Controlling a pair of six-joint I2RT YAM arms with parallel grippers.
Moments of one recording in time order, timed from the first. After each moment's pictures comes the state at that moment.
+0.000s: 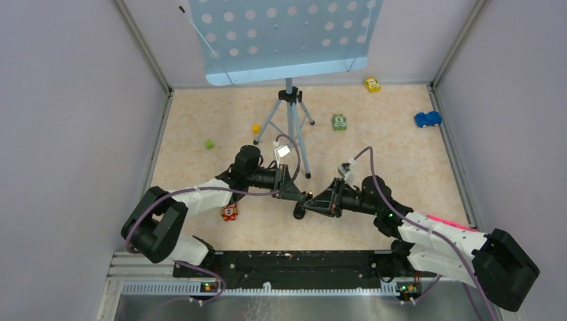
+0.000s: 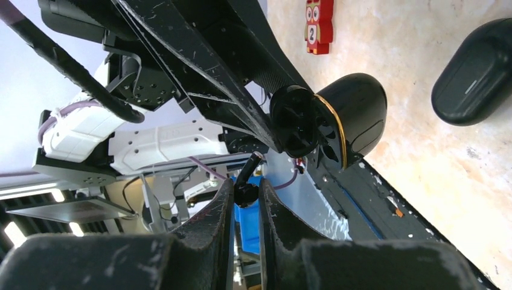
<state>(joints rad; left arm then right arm) -0.59 1.42 0.61 0.39 0.98 -0.75 0.77 0.95 0.28 0.46 -0.47 1.41</state>
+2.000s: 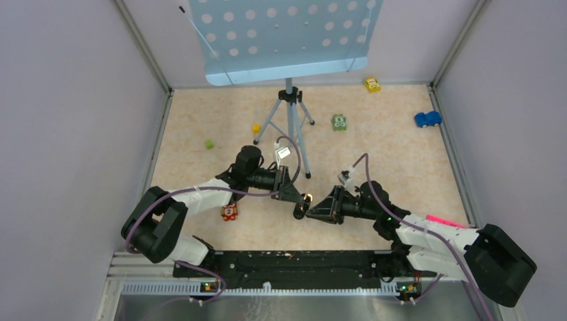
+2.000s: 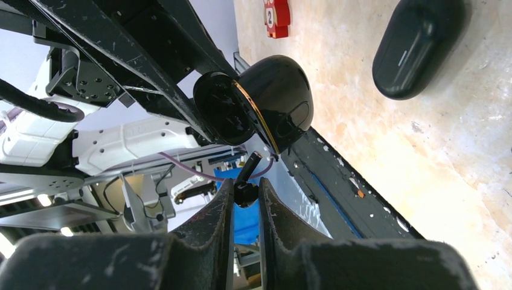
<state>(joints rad) -0.59 1.42 0.62 0.33 0.99 -0.71 0.77 0.99 0.20 0.48 -0.49 1.39</state>
